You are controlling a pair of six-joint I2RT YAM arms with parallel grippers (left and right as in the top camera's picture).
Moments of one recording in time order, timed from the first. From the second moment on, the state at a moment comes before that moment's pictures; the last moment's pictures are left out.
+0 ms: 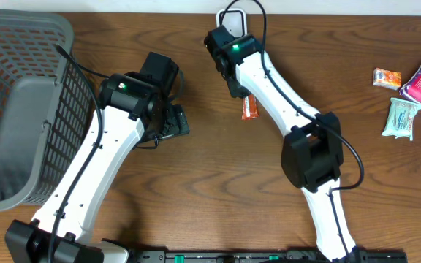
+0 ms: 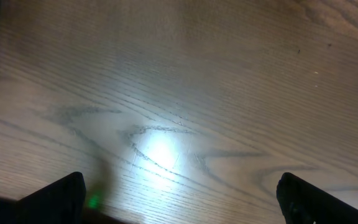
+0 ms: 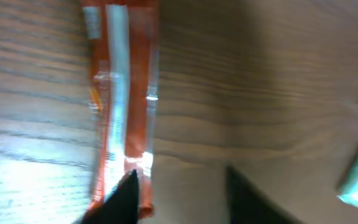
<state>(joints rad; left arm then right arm) -0.37 1.55 1.49 -1.36 -0.06 -0.66 0.53 2.37 2.17 -1.28 0.48 0.29</state>
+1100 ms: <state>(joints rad) -0.37 1.55 1.49 -1.36 -0.06 -0.66 0.26 2.52 2.16 -1.18 -0.55 0.22</state>
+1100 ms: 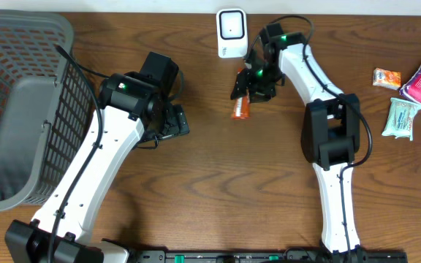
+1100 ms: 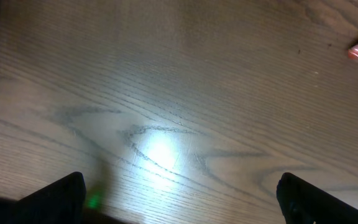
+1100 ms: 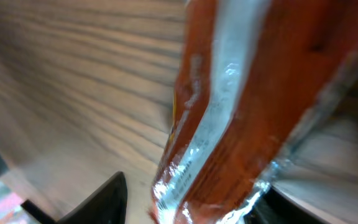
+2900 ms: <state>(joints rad) -0.37 1.55 1.49 -1.36 -0.06 -0.66 0.68 2.33 2.02 -1.29 0.74 0.45</state>
